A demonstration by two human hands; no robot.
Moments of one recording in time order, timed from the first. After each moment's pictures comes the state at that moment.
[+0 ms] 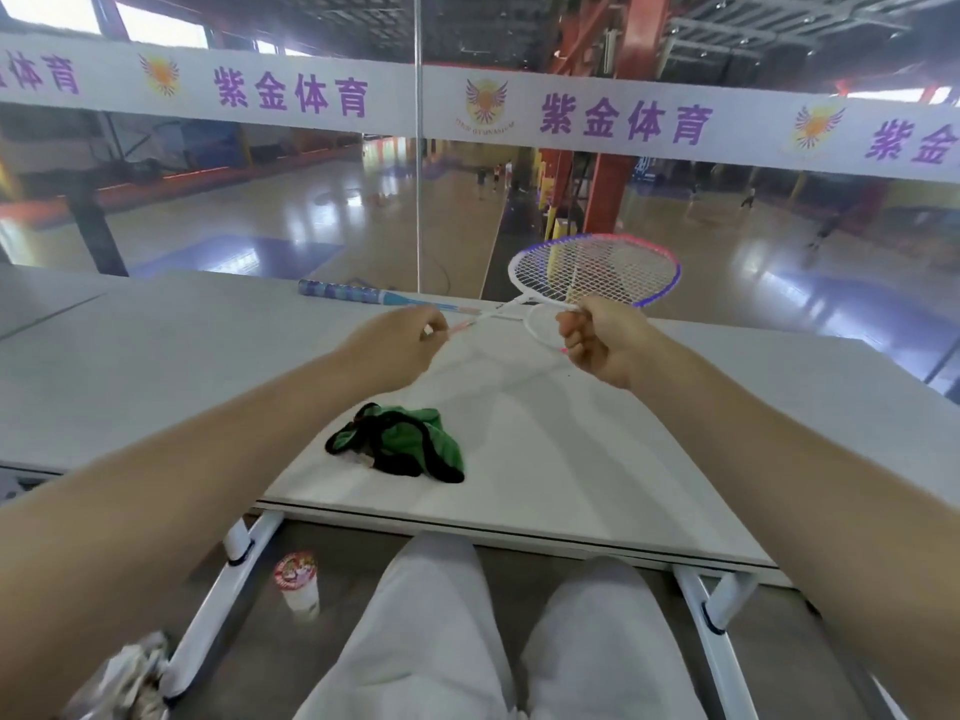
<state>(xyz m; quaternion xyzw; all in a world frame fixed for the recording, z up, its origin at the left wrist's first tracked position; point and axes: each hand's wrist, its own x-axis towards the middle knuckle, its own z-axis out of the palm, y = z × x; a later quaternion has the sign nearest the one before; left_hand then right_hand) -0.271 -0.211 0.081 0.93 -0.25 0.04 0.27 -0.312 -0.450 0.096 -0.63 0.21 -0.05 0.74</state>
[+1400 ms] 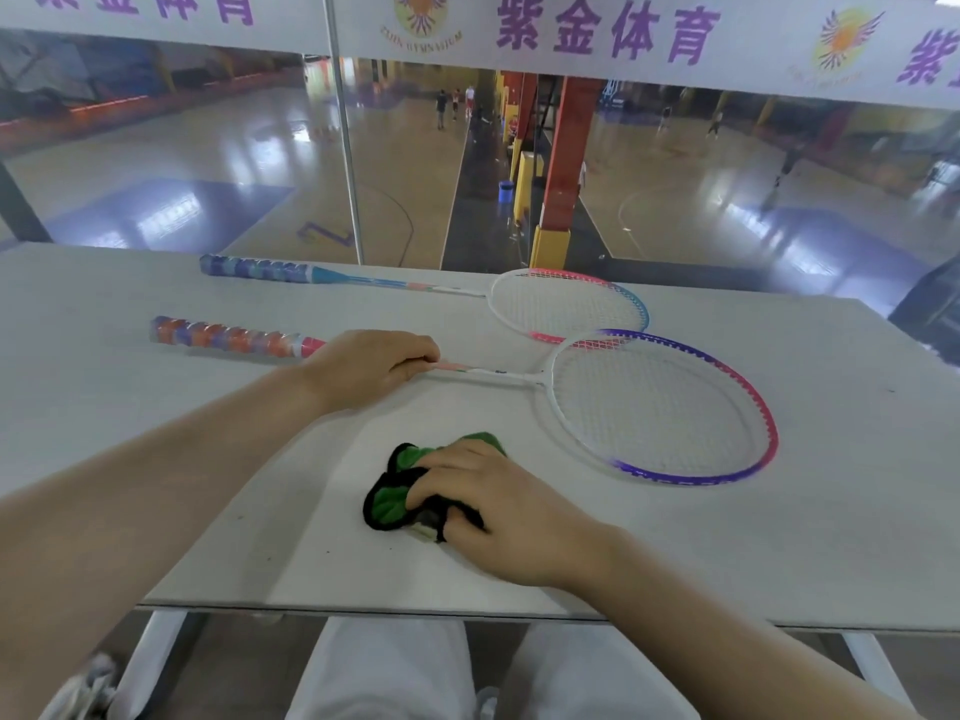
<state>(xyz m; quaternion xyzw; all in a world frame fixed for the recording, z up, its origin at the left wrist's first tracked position) -0.151 -0.250 0.006 0.86 -0.48 0.04 0.13 -0.356 -0.405 -0.014 -0.93 -0.22 -0.03 0.29</state>
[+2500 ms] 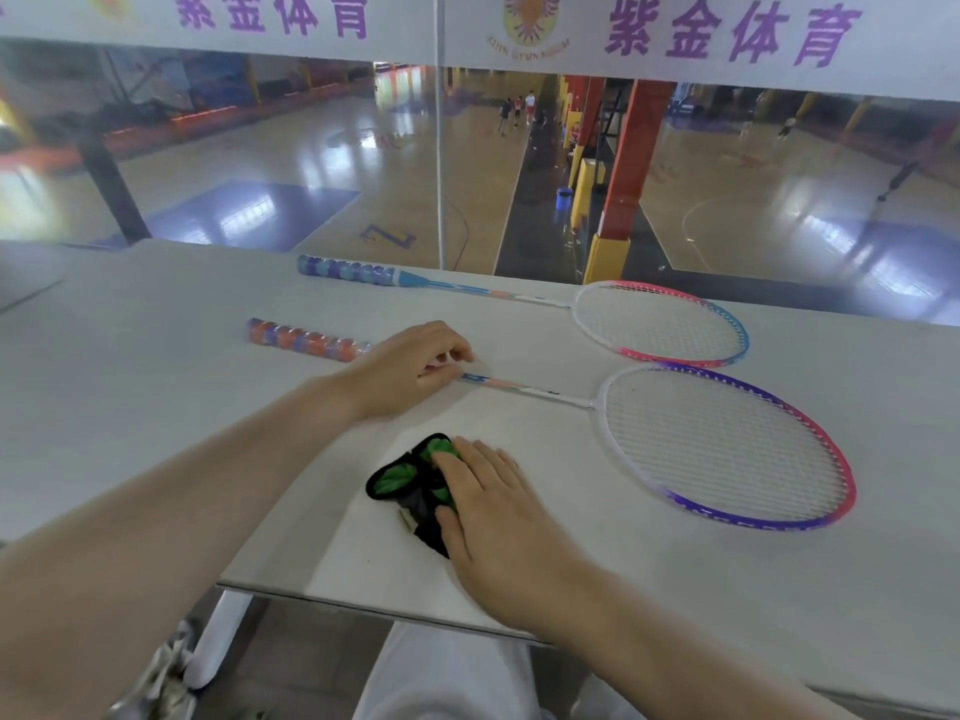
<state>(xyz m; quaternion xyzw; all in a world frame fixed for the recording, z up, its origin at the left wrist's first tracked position) -0.139 -0.199 -0.001 0.86 -0.44 0.05 0.25 -0.336 -0.326 -0.025 -0.97 -0.14 -0.03 0.18</state>
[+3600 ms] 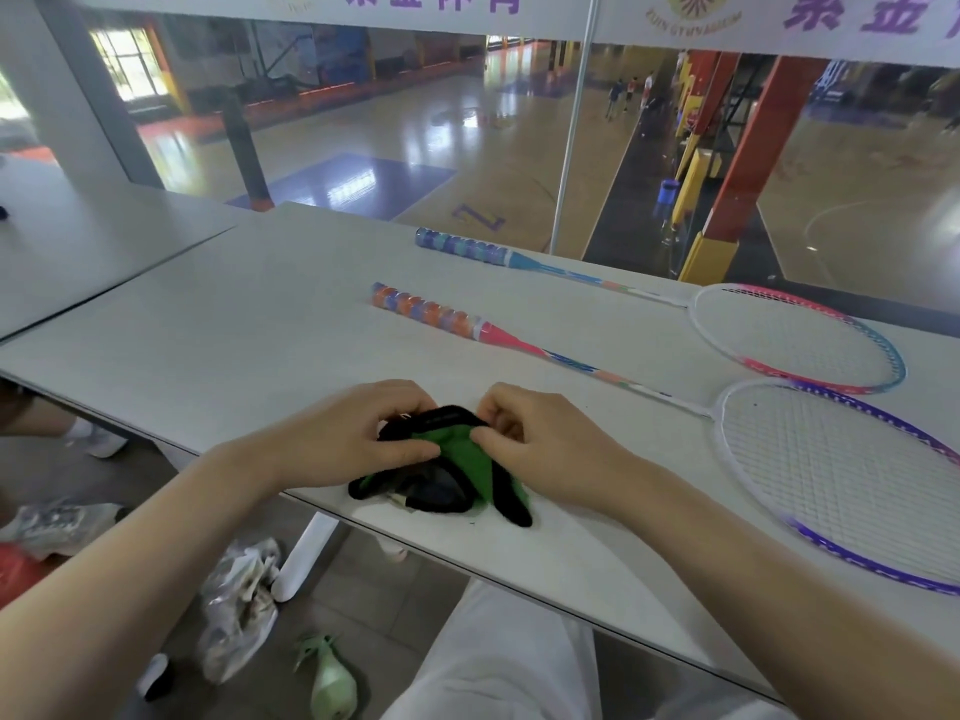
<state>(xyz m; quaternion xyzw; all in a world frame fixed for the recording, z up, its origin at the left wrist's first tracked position) -0.248 -0.060 0.010 0.90 -0.31 -0.09 0.29 -0.278 -0.294 0.019 -0.92 -0.18 0.06 0.35</state>
